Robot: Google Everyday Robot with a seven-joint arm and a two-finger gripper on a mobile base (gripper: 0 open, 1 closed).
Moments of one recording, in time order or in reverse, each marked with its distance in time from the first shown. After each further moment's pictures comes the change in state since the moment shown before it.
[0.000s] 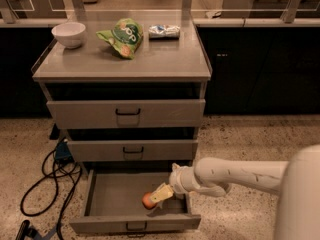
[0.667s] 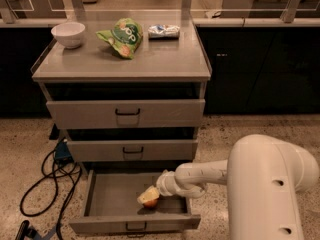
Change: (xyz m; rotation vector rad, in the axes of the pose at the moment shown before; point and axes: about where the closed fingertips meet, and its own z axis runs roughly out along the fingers) arm 0.033 -0.011 0.109 0.032 0.070 0.095
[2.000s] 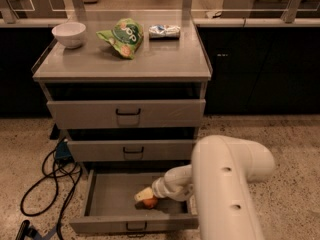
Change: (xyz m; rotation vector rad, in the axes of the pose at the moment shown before) arm 0.041 -0.036 0.077 0.126 0.085 0.275
